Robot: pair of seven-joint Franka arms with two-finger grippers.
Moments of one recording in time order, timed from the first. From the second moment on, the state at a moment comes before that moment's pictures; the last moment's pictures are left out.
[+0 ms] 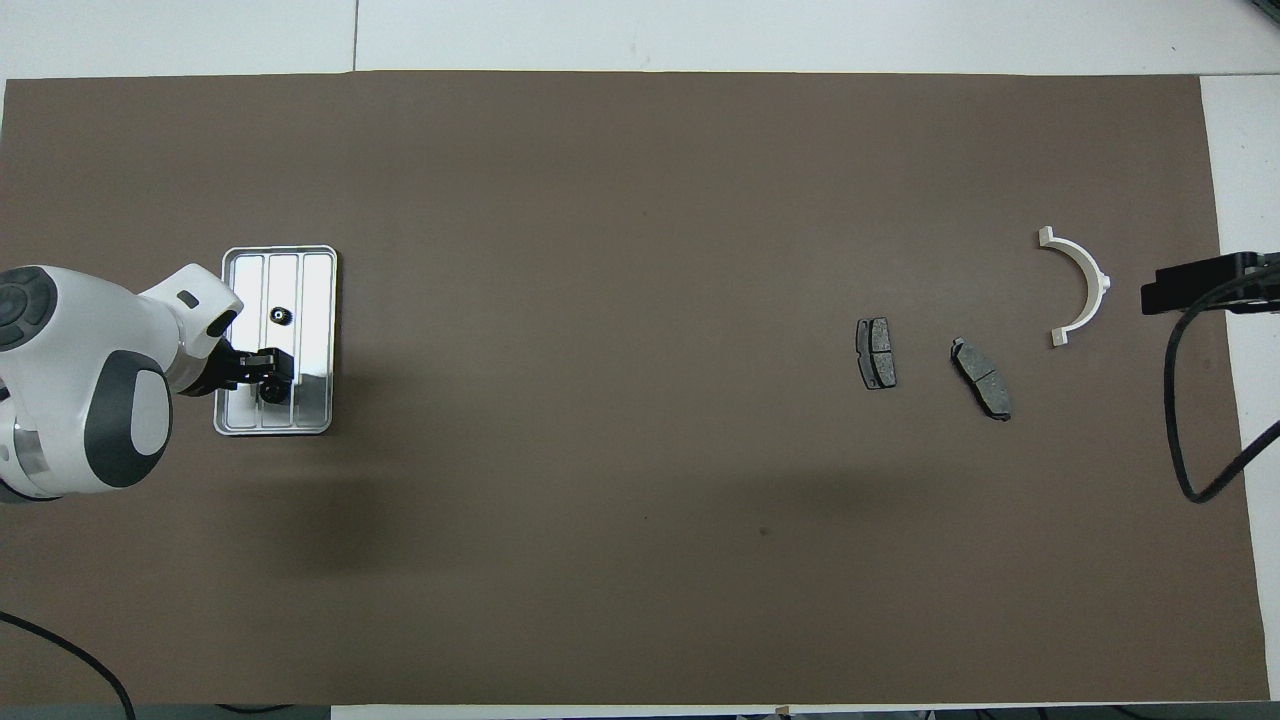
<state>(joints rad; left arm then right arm) 0.01 0.15 0.02 -2.20 0.00 2.31 0.00 0.06 -0.07 -0.07 -1.57 0.01 1.57 0.00</state>
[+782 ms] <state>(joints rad) 0.01 0.16 0.02 -2.22 0.00 2.33 0.00 0.06 -0.07 -0.07 -1.57 0.01 1.57 0.00</state>
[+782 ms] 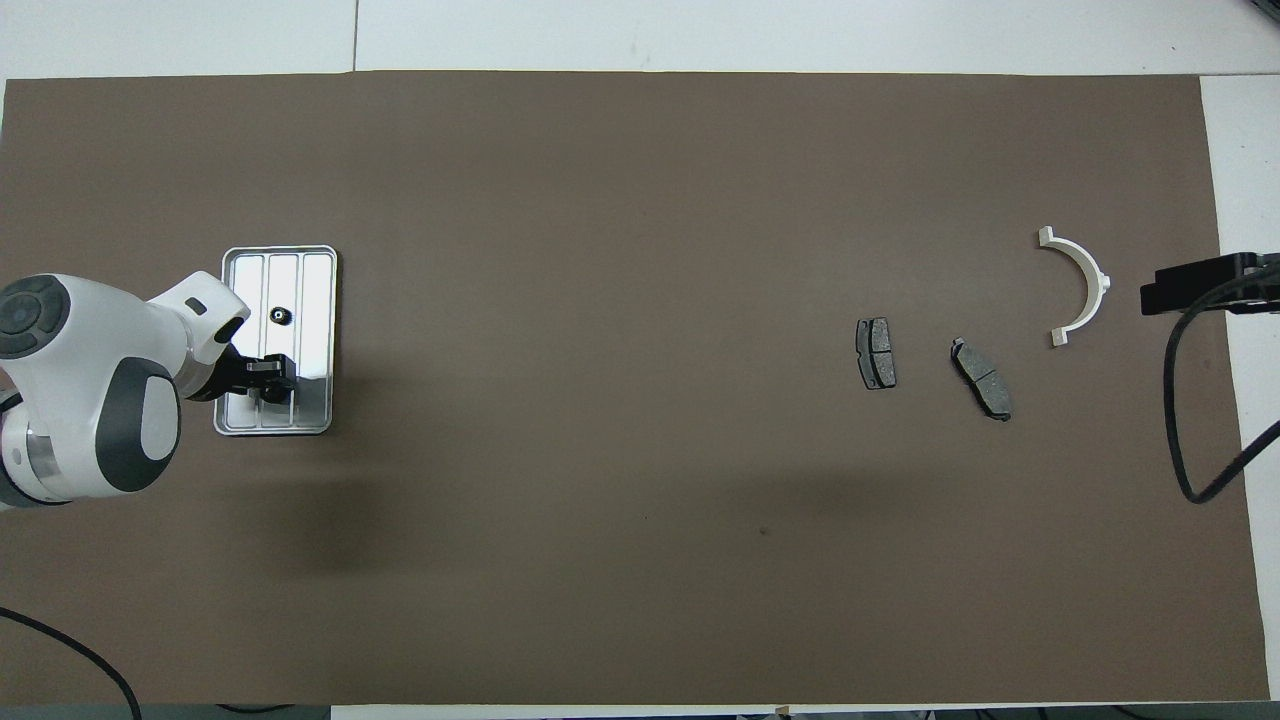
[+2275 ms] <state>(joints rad) -0.52 0.31 0.00 -1.74 -0.02 2.05 -0.83 0.05 -0.09 -0.08 -1.57 0.01 1.57 0.00</state>
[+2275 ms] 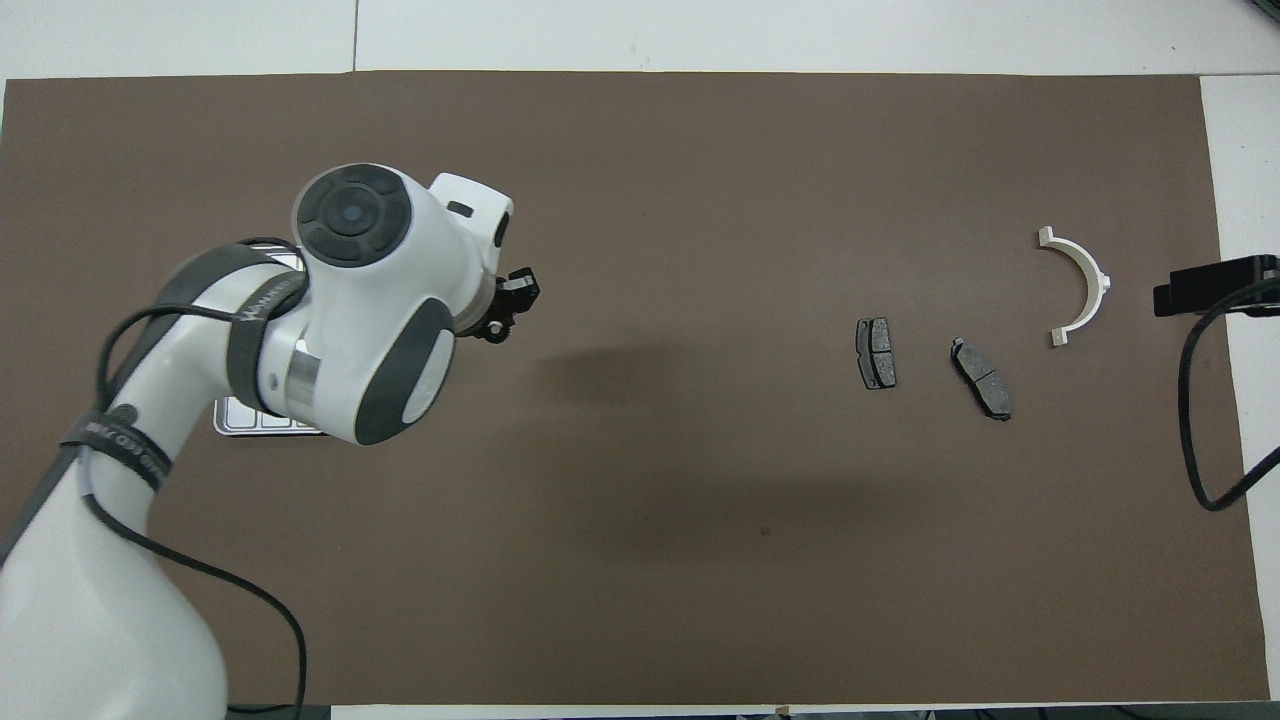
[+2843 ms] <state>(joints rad) -0.64 0.51 0.00 -1.62 -0.02 2.14 -0.98 0.05 -0.10 -0.08 -1.57 0.01 1.55 0.00</state>
